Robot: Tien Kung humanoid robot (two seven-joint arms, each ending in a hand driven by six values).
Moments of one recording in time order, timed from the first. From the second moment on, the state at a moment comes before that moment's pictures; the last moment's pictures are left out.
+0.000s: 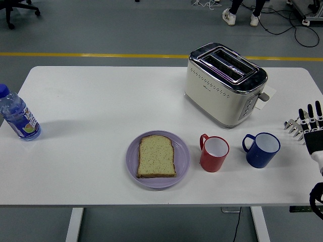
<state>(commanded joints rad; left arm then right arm) -0.09 0.00 -0.18 -0.20 0.47 0.06 0.06 0.06 -0.14 1.57 1.36 -0.06 -0.10 0.11</state>
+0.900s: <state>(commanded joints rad) -0.08 0.00 -0.15 -0.21 0.47 0.06 0.06 0.04 -0.13 1.57 1.35 -0.04 -0.11 0.12</state>
